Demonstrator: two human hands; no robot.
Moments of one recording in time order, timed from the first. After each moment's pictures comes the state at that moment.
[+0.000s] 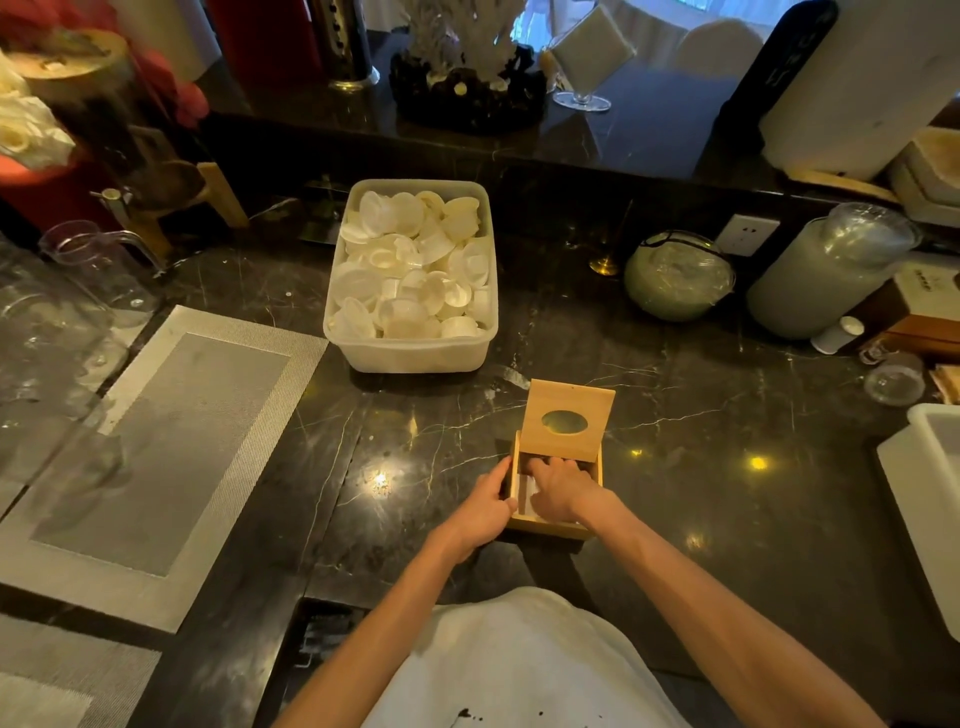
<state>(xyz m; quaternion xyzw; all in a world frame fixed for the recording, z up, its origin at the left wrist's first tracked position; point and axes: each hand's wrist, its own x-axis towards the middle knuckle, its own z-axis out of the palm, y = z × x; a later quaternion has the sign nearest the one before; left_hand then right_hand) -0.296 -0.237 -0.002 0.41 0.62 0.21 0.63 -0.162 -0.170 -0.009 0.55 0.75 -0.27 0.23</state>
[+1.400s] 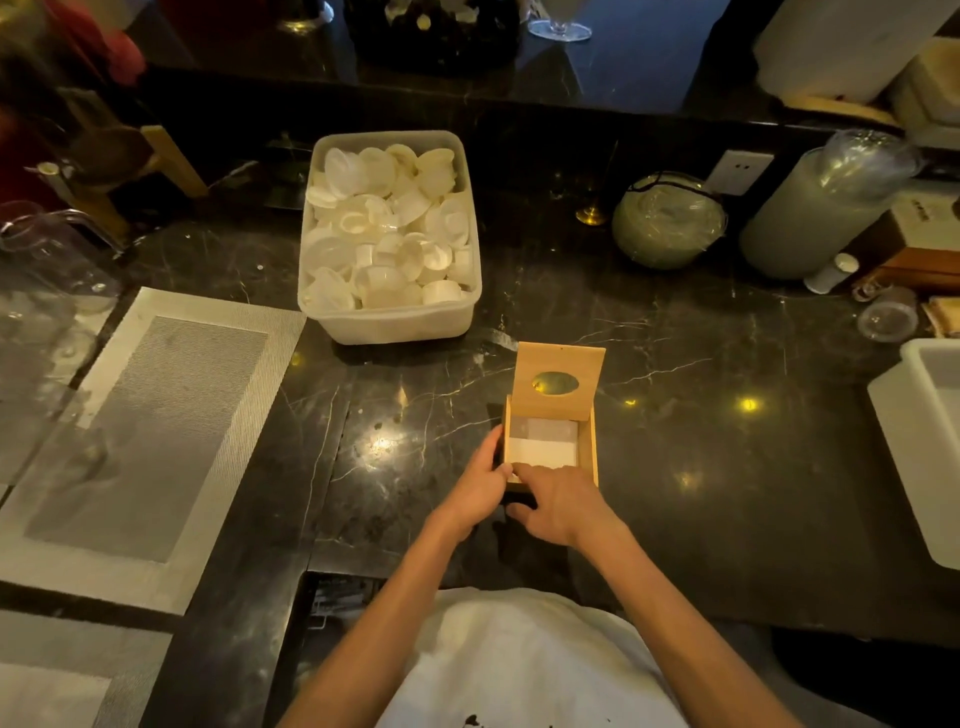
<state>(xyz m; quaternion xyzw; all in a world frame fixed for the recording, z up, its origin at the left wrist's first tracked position) -0.289 -0.248 -0.012 0.37 0.60 0.29 0.65 -0.148 -0.239 0.016 0.52 0.79 -0.28 0.15</state>
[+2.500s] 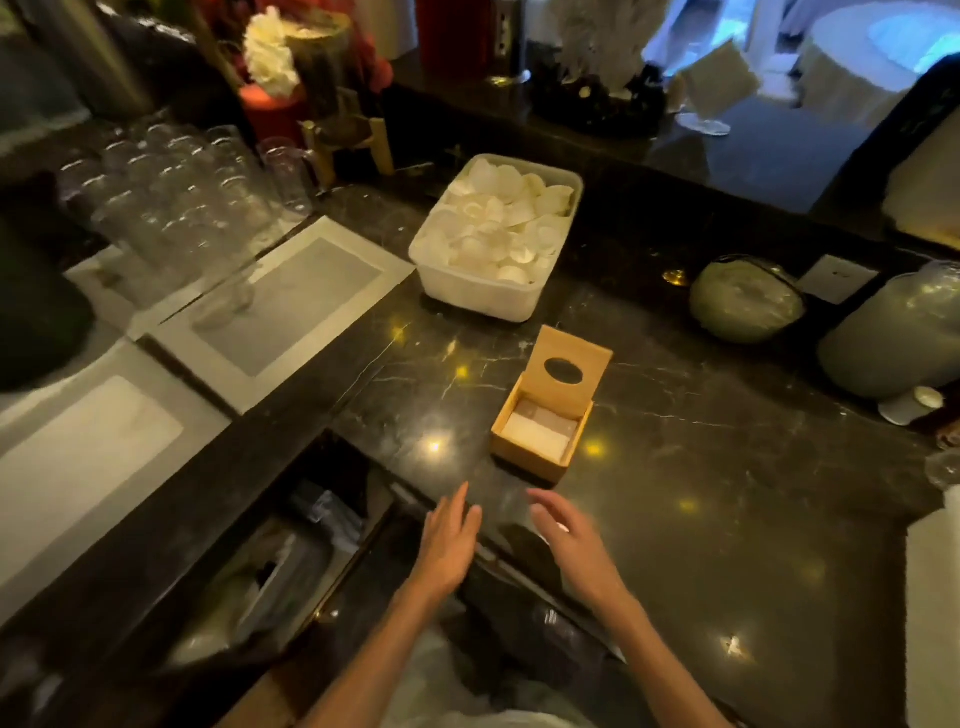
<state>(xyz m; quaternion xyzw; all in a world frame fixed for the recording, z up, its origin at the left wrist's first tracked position) -0.179 -0.413 -0.028 0.30 0.80 0.31 0.42 -0.022 -0.320 0.041 0.46 0.65 -0.60 -0.11</state>
